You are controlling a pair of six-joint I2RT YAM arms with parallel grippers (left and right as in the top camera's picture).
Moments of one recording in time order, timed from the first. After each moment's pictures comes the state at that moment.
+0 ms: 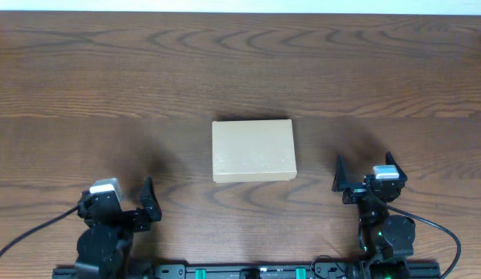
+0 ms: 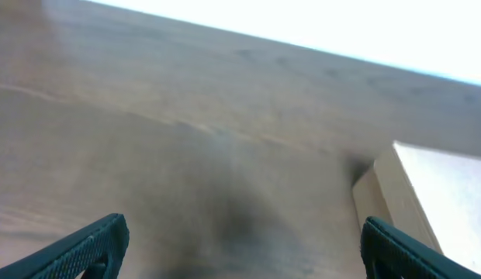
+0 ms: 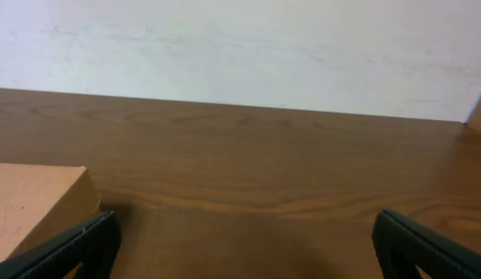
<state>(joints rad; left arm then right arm) -0.23 0.02 0.41 -0.76 -0.22 -0.27 0.09 0.01 0.01 -0.07 0.06 -0.04</state>
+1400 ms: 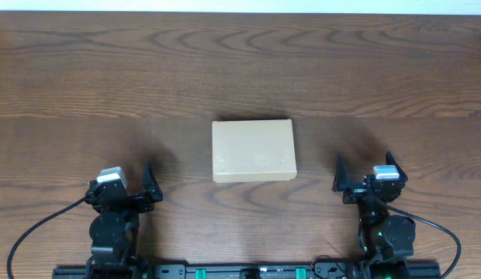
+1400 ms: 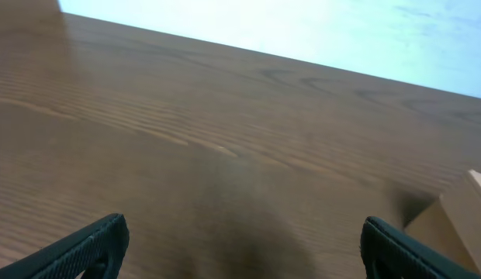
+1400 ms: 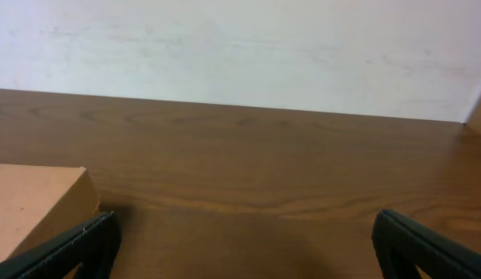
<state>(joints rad) -0.08 0.01 0.12 -0.38 -0.16 -0.19 0.09 0.01 0.01 -0.07 0.06 -0.04</state>
